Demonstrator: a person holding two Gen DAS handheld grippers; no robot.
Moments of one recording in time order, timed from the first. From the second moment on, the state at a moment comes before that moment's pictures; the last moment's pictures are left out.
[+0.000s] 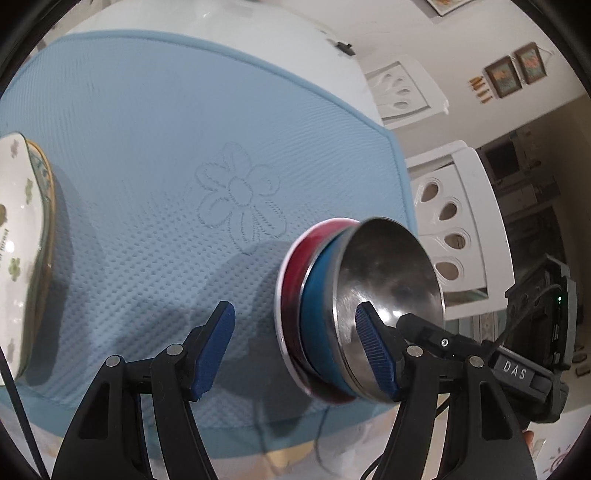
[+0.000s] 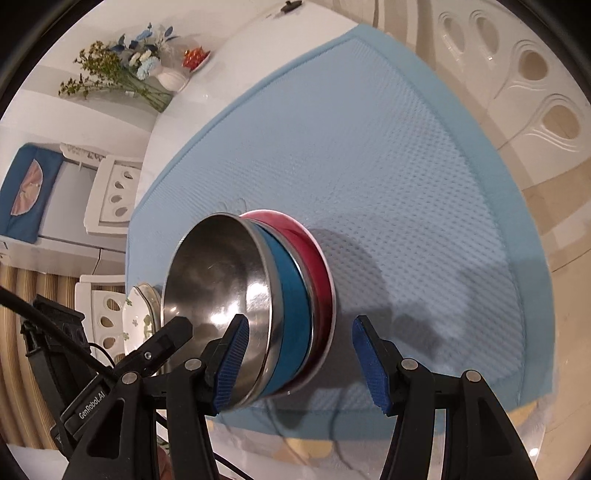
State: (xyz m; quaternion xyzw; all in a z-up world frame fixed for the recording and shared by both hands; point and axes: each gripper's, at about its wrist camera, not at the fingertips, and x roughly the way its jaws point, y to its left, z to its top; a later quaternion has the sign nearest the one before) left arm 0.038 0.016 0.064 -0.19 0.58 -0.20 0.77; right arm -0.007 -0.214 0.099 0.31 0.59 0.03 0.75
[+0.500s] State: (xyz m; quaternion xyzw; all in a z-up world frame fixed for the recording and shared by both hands) left arm 0.047 0.012 0.037 -0.21 0.58 -0.20 0.76; right arm 0.012 -0.198 0.073 0.24 0.59 0.05 0.76
